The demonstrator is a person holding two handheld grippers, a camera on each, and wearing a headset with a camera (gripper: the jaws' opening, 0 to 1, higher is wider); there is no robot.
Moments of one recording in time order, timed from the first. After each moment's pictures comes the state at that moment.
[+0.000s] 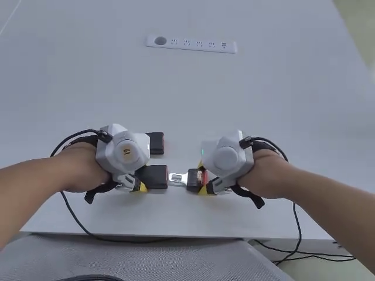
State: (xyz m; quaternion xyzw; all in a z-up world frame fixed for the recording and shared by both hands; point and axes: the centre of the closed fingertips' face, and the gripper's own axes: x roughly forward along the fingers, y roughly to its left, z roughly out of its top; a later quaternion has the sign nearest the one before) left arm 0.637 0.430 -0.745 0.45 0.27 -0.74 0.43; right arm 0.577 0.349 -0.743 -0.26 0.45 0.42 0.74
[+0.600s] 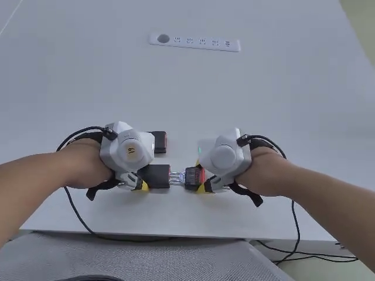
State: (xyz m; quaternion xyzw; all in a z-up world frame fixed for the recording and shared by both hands) left arm 0.637 0.430 -0.745 0.46 0.26 -0.74 0.42; right arm 0.584 0.357 -0.742 -0.27 0.44 0.43 0.74
